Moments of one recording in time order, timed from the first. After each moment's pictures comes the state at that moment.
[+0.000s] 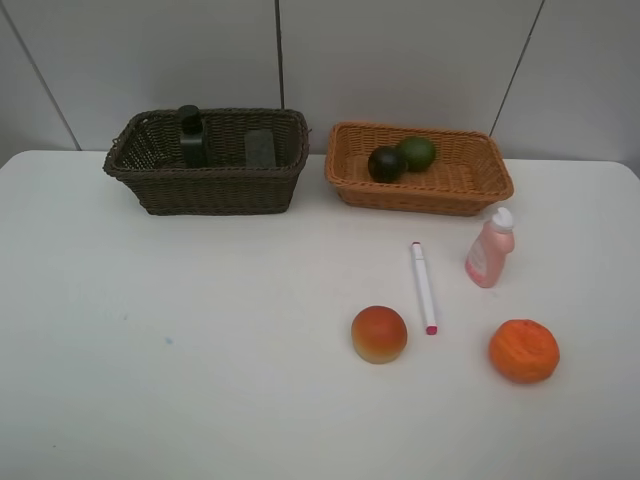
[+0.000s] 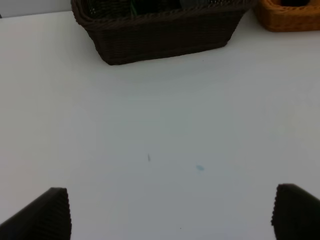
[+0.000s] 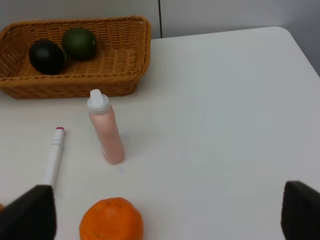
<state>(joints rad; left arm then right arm) -0.11 -0.01 -0.51 -0.14 1.07 0.08 -0.04 -0.01 -0.51 -0.05 1.07 0.06</state>
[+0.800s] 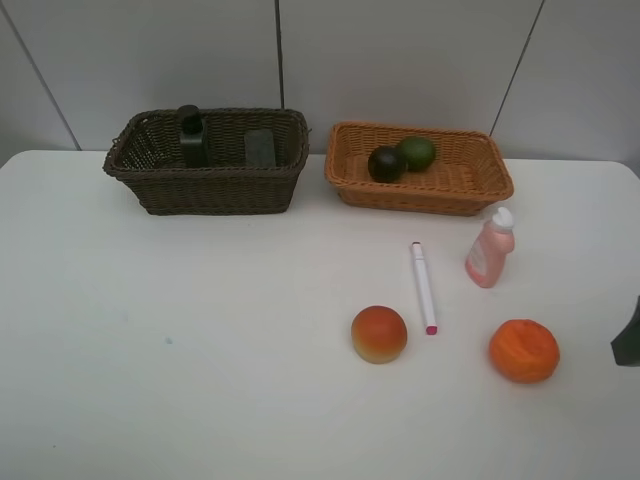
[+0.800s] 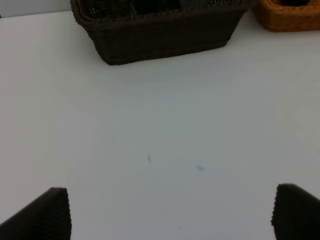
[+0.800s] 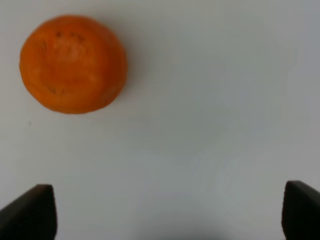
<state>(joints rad) -0.11 -0.01 -0.51 -0.14 1.07 0.08 -0.04 0.97 -0.53 -0.01 1.05 0.03</state>
